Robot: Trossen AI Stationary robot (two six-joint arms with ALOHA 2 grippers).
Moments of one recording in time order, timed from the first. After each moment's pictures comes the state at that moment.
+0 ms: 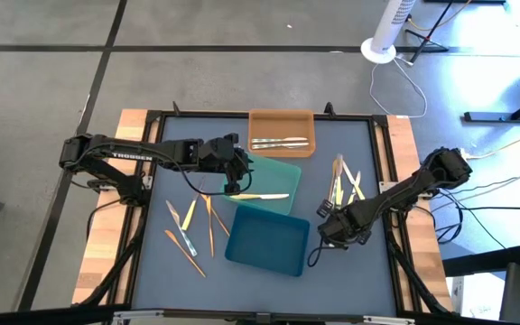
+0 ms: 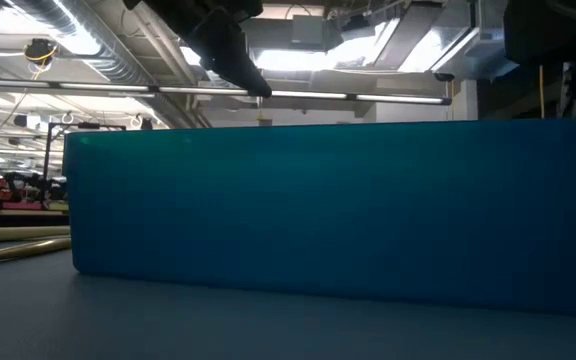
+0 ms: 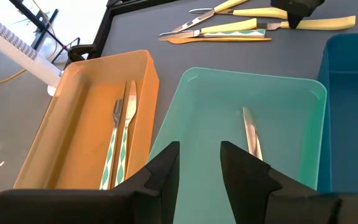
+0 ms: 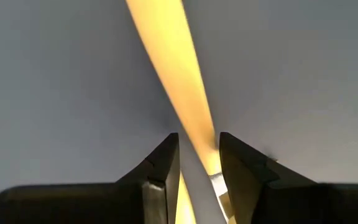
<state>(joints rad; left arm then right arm) 0.10 1.40 1.05 -0.31 -0.19 0.21 0.46 1.53 0.78 -0.83 0.12 -0.50</state>
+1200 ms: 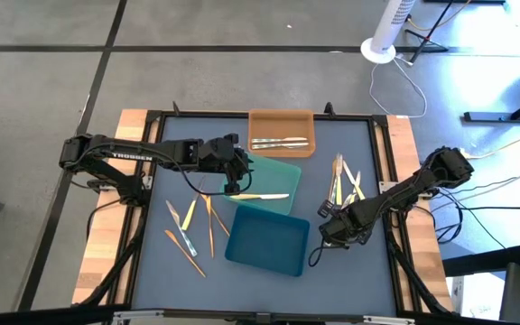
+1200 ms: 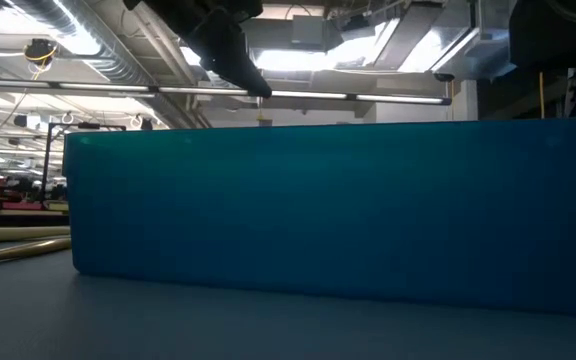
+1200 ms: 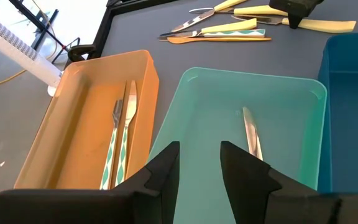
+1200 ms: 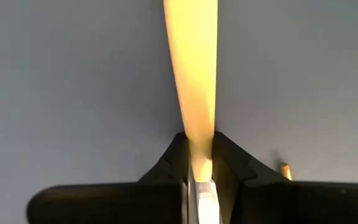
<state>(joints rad) 0.10 1.40 1.05 -0.31 -0.19 0.21 0.46 1.53 0.74 -0.78 0.09 -0.51</state>
